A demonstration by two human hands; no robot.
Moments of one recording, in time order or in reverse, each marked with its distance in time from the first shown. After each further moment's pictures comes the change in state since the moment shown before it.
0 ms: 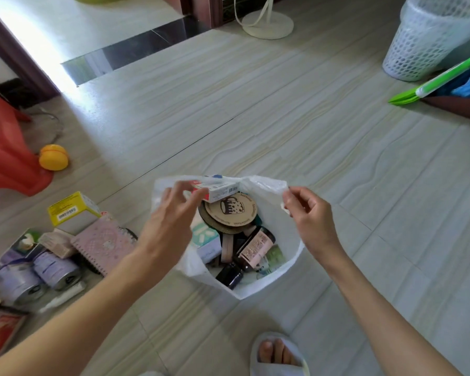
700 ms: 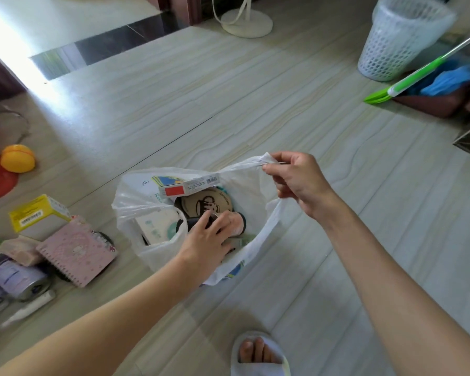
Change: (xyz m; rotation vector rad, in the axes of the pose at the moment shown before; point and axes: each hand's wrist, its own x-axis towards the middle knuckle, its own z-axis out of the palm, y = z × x) left_hand 0.014 0.058 0.075 0.702 -0.654 0.498; right_hand 0.055 -0.036 -0.024 0.122 -0.167 0.200
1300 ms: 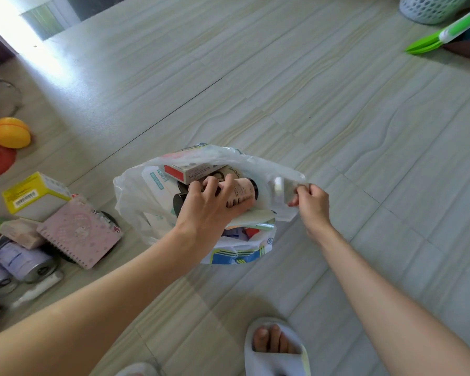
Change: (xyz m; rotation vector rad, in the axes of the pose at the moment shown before) left_hand 0.018 -0.019 0.010 -0.076 0.146 -0.214; right_hand 0.036 0.166 0.007 -0.116 0.422 0.266
